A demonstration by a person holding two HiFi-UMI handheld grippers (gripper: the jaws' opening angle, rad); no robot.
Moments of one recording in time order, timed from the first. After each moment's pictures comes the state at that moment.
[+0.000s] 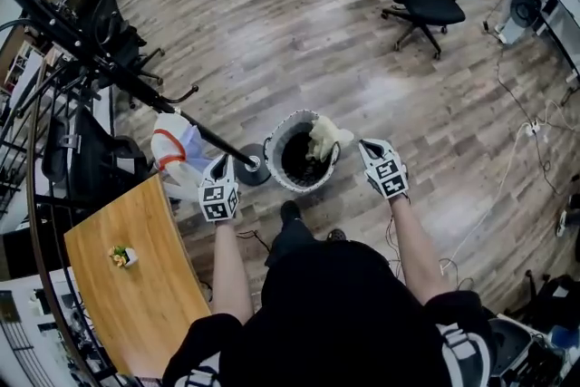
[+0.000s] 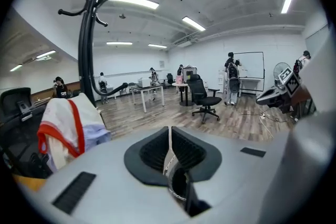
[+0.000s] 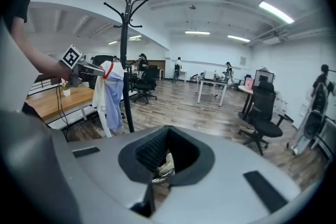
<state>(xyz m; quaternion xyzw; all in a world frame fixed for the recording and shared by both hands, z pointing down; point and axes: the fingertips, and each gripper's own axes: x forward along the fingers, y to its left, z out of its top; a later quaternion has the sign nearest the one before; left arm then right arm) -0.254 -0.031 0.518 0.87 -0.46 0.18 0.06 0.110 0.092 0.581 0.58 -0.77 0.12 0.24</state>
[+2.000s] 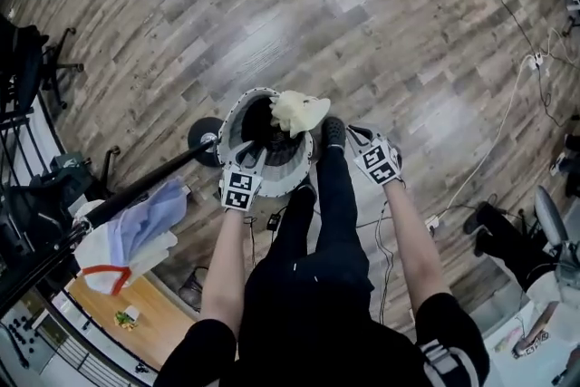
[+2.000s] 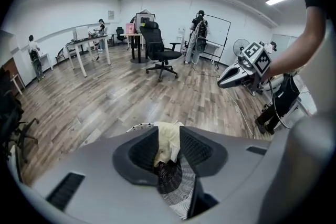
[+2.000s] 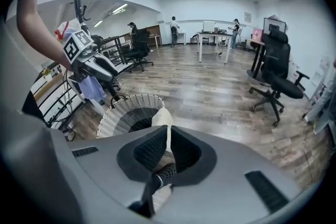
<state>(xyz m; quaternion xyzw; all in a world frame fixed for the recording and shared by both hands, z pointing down) 0.010 -0.130 0.845 0.90 -0.17 0.38 0.14 0.229 -0.022 0.868 0.52 -0.73 0.28 0.33</state>
